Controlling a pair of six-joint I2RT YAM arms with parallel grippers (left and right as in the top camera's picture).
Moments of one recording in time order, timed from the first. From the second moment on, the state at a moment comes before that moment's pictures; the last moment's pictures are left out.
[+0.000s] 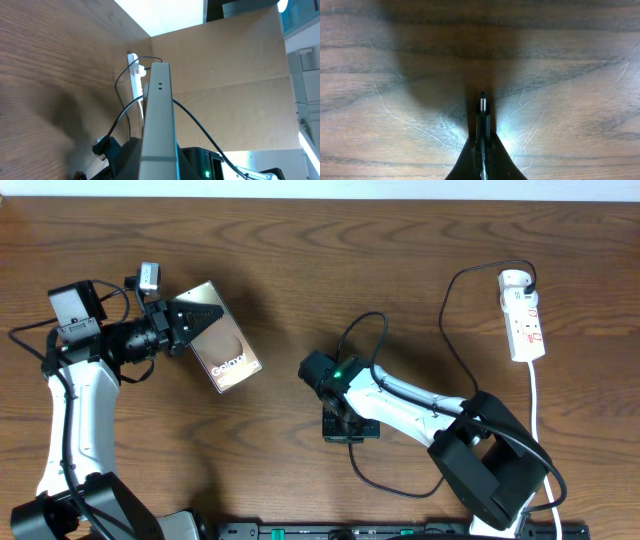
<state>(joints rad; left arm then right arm) 0.36 1.47 1.04 -0.53 1.43 -0.35 0.83 1.92 1.18 -0.94 -0.11 0.86</state>
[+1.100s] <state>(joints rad) 0.36 1.47 1.04 -0.49 1.45 -0.35 0.54 1.76 1.31 -0.87 -0.52 0.50</state>
